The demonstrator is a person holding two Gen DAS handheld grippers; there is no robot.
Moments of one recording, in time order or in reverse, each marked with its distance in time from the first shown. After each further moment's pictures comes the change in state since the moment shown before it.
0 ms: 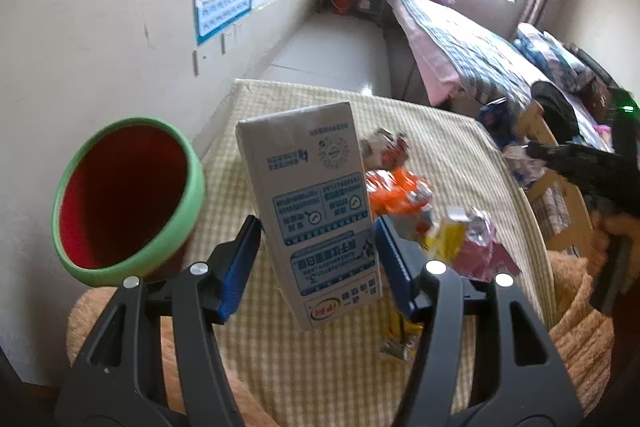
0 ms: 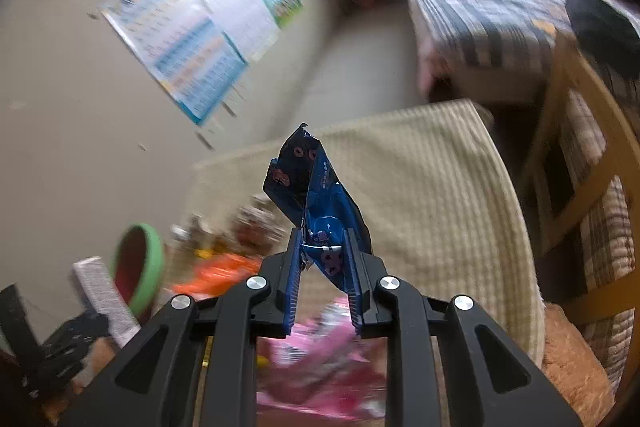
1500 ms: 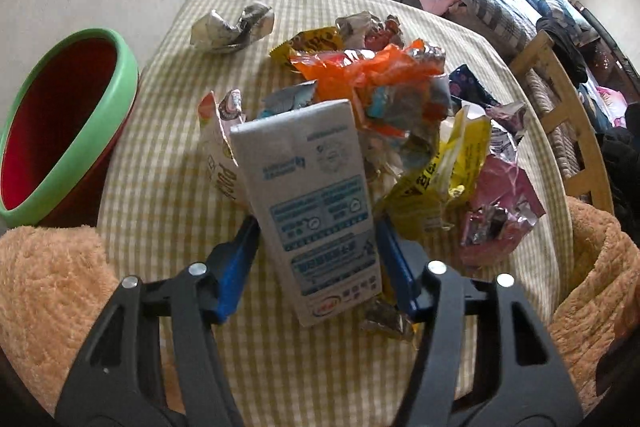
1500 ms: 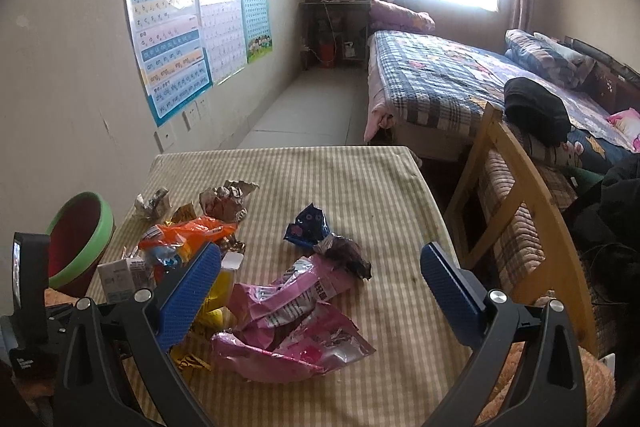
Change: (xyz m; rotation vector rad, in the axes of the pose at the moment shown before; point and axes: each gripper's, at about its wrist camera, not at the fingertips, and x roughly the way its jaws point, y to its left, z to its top) left arm 0.074 -0.024 -0.055 0.020 0.275 -0.056; right arm -0.043 0.053 -0.086 -0.185 -0.192 -0.329
